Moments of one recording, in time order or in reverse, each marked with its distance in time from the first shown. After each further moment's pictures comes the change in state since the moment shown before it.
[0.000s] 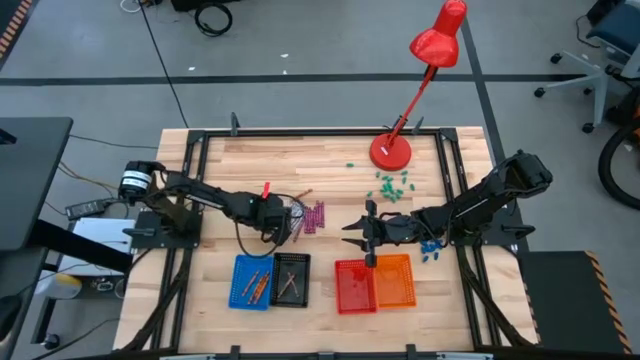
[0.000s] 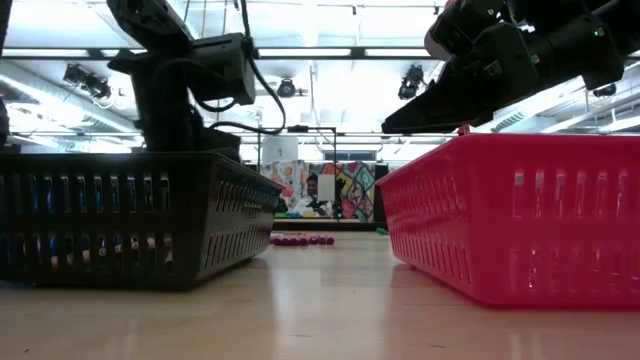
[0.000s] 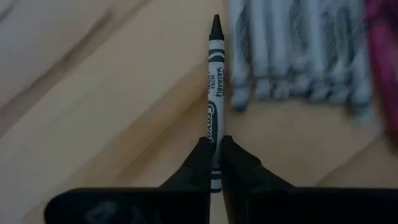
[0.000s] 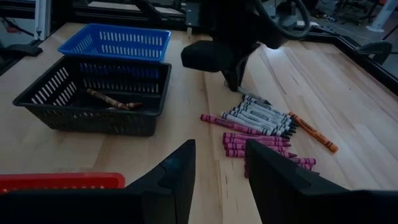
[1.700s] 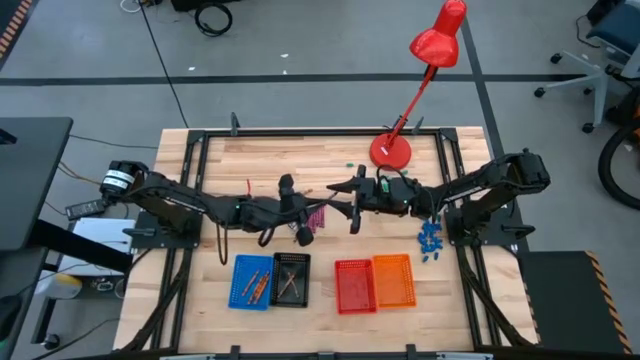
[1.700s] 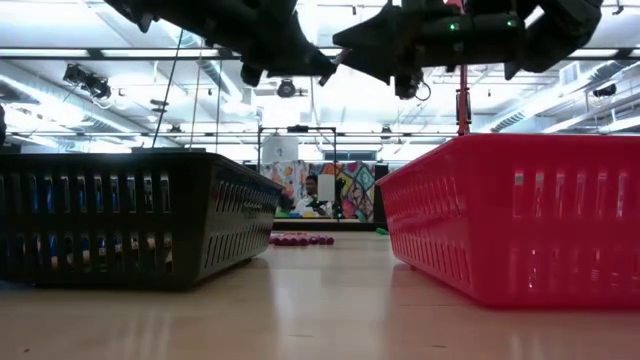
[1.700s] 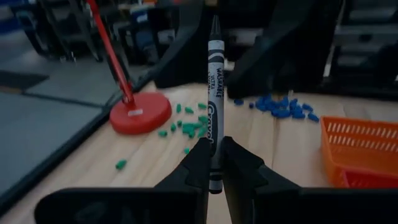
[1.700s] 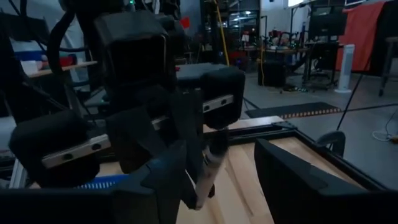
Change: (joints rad) left arm -0.107 -0.142 0.003 1.004 -0.290 0.852; right arm -0.260 0.000 0.114 0.329 -0.185 0.019
